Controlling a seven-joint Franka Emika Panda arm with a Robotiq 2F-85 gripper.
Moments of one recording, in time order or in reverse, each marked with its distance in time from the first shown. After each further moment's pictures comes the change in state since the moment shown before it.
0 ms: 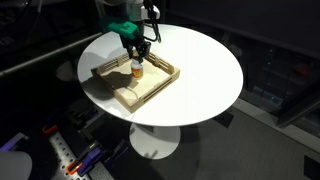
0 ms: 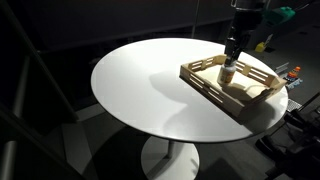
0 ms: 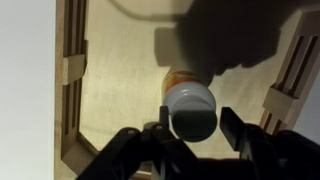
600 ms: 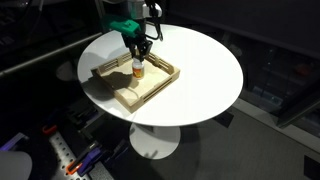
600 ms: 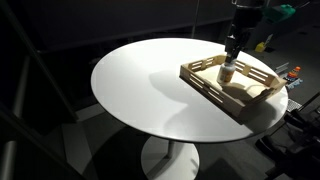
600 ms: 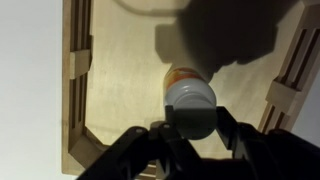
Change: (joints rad) arm -0.002 -0.005 -0.007 0.010 0.000 0.000 0.000
